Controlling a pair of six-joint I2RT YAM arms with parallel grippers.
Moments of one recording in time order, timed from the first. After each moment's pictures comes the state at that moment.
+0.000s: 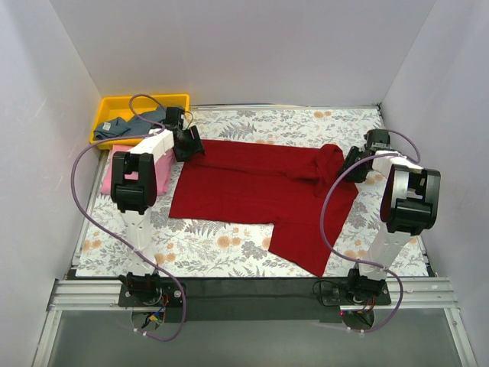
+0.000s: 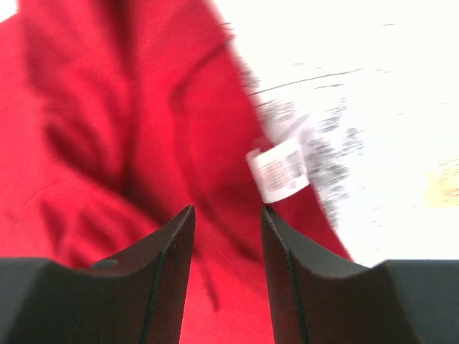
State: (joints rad) left arm -0.13 2.21 1.73 -0.55 0.13 -0.44; right arm -0.13 1.83 1.17 -0.38 -0.23 0.34
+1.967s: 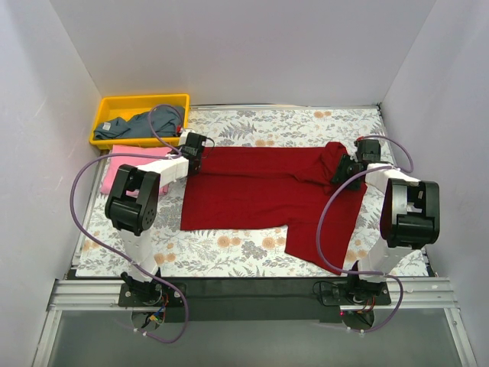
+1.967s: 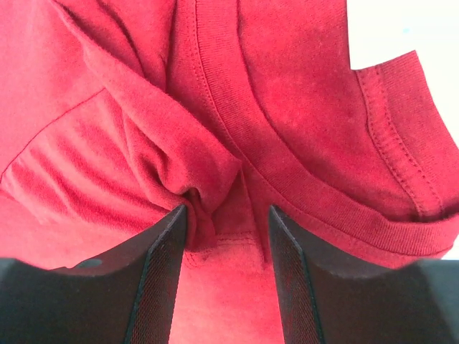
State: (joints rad) left arm -0.33 1.92 1.21 -0.25 -0.58 -0.28; right arm -0.07 1.70 0.97 -0.27 -0.15 0.29
